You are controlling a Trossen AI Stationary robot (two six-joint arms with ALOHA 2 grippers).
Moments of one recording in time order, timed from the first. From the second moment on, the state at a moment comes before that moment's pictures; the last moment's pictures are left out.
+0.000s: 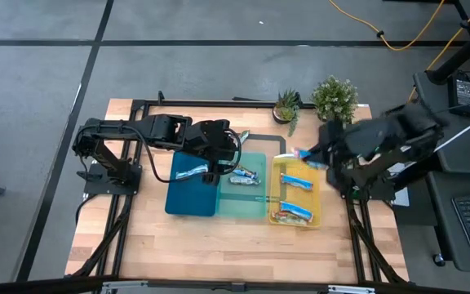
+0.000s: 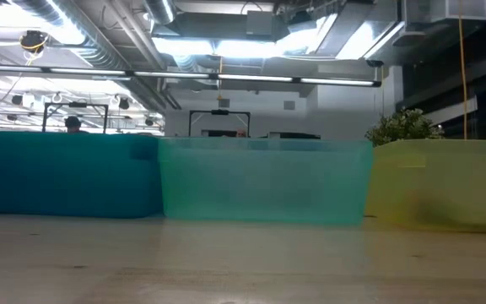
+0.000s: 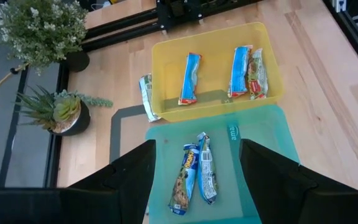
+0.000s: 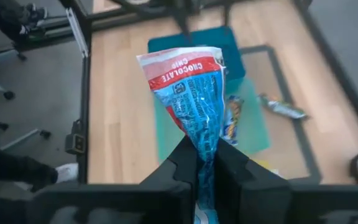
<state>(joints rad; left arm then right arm) -0.06 1.59 1.79 -0.95 -0.14 0.20 0.36 1.51 2.28 -1.57 0.28 0.44</state>
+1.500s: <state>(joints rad) -0.06 1.59 1.79 -0.94 -0.19 0.13 -0.23 1.17 1.53 -1.48 -0.18 -0.02</state>
